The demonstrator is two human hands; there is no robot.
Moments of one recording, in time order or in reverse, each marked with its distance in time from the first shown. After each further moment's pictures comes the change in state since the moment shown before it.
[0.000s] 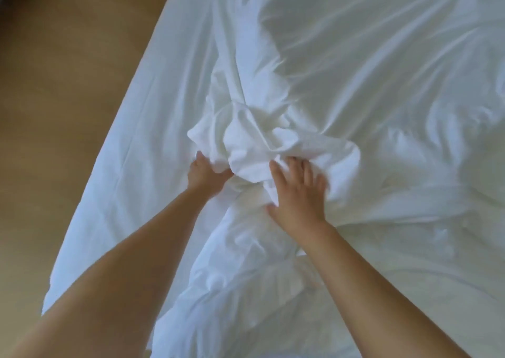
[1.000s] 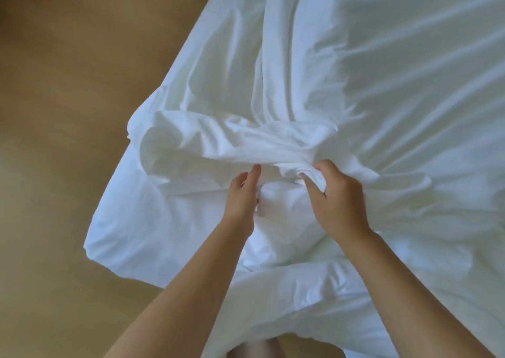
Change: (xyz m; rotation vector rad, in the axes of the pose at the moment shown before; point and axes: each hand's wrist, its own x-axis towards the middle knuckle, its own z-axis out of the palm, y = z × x) left_hand -0.095 -0.035 -0.007 -1.189 -0.136 -0.516; right_hand -0.018 -0.047 -0.041 0.492 0.260 -0.158
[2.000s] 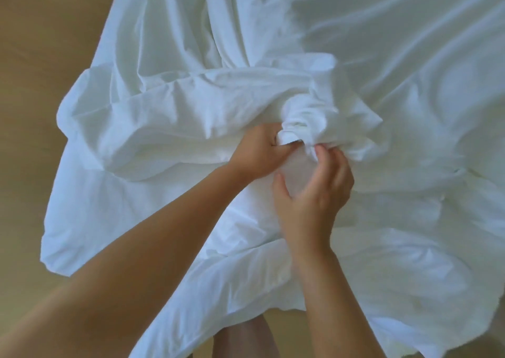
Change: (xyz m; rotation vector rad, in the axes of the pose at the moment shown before) left_hand 0.003 0.014 0.080 0.941 -0.471 0.768; right_hand -0.045 -0.009 0.011 -0.090 0.402 0.398
